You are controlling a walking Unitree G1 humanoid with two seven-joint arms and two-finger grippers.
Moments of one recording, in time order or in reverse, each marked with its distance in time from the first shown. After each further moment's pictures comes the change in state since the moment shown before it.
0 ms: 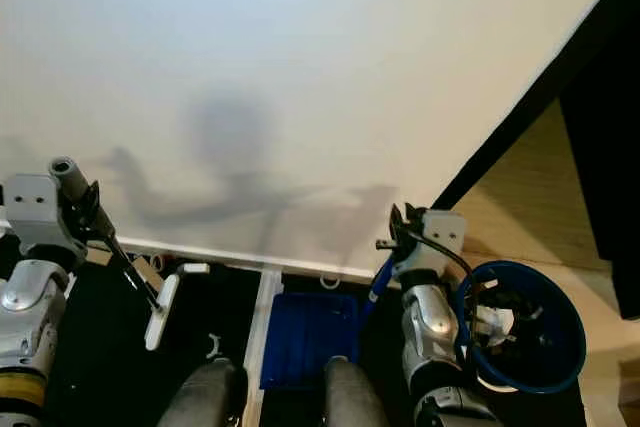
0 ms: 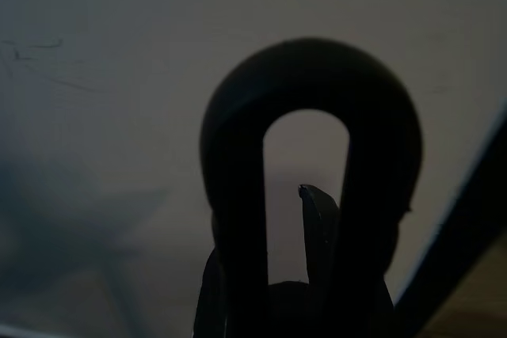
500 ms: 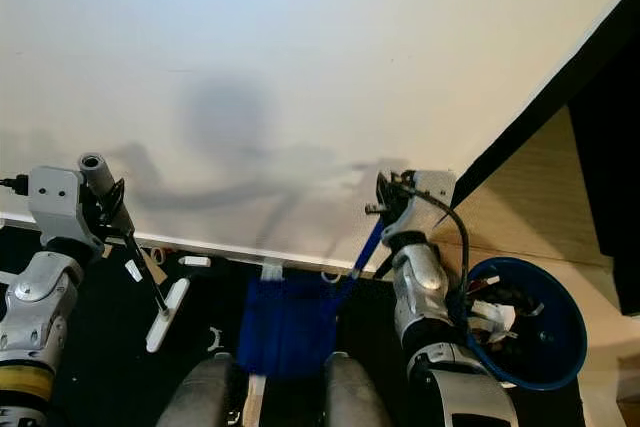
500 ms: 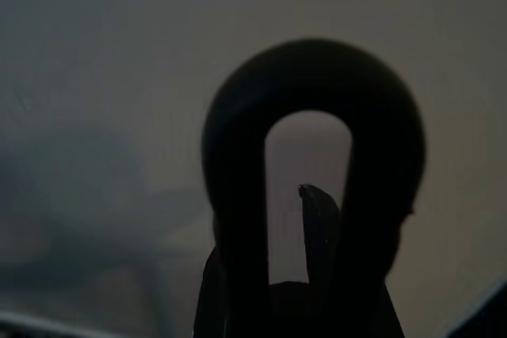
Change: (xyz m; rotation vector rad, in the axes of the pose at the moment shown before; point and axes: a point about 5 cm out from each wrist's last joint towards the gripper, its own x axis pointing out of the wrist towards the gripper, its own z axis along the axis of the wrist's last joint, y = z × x) left arm 0.006 -0.022 -0.001 0.023 0.037 -0.126; right arm 0.022 0.004 0.005 0.108 0.060 -0.021
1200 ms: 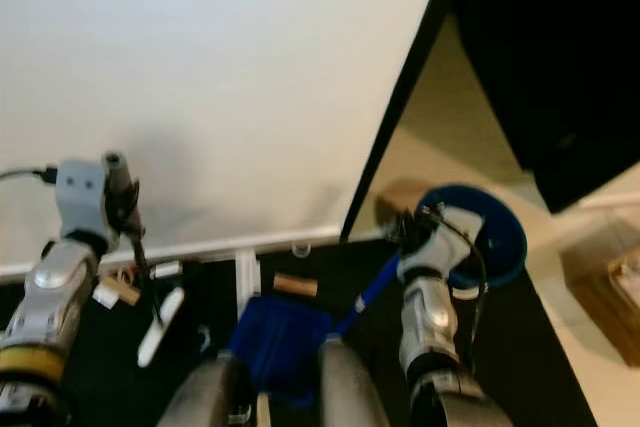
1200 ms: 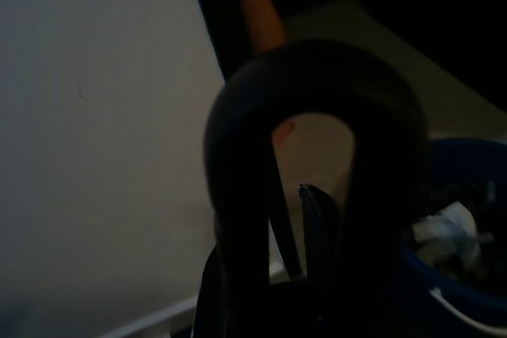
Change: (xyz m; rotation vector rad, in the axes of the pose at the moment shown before) left arm 0.015 -0.008 -0.006 0.033 0.082 0.000; right arm -0.021 -0.025 -0.016 0.035 0.056 -0.150
